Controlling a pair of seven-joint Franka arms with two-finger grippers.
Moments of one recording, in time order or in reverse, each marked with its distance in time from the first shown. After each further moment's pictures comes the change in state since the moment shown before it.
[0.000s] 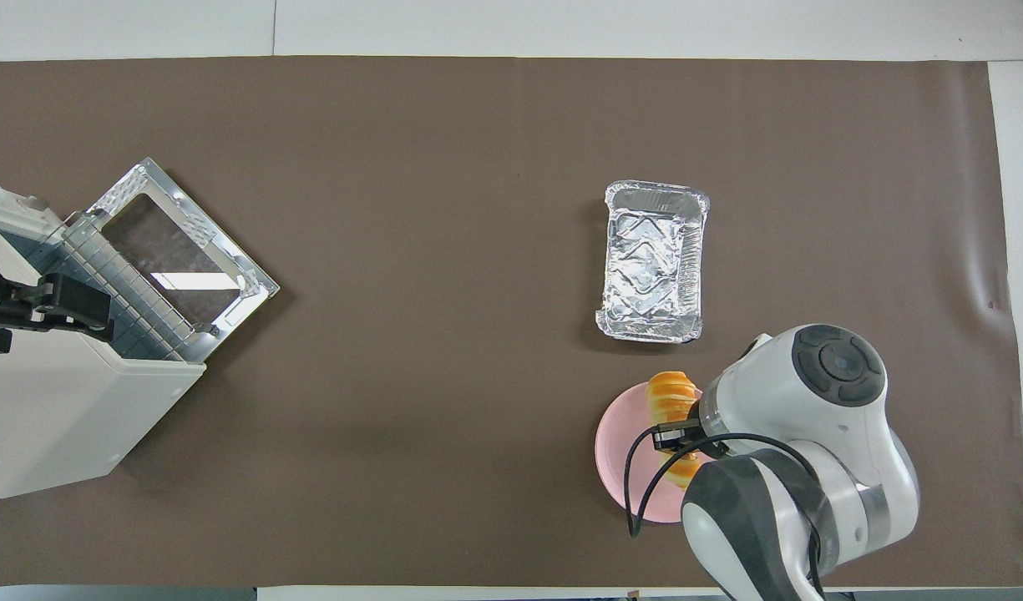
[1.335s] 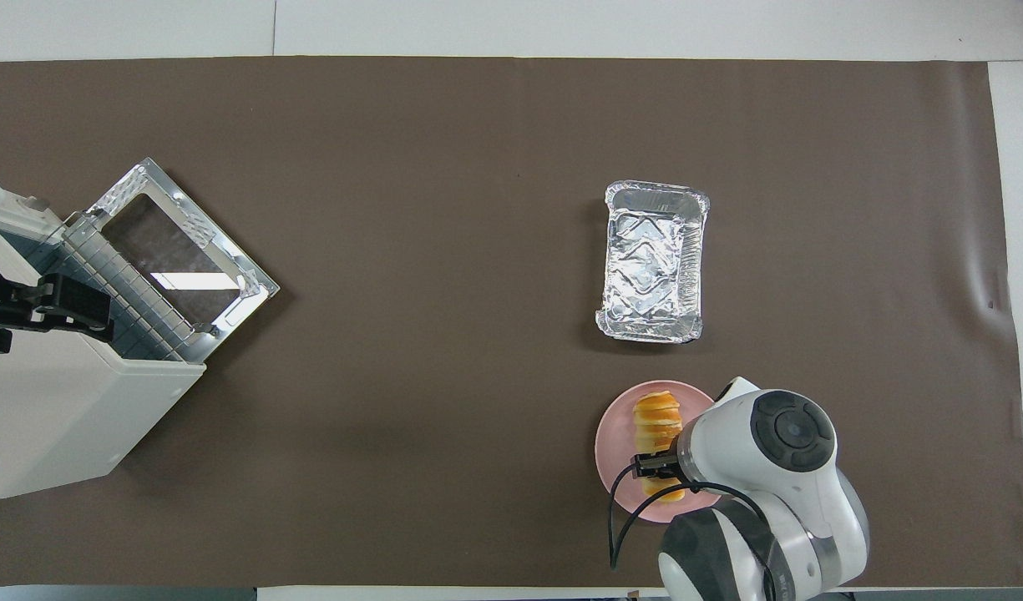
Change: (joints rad) left arm 0.000 0.000 0.000 0.000 0.000 0.000 0.000; right arm 0.070 -0.014 0.001 -0.160 0.001 0.189 0.050
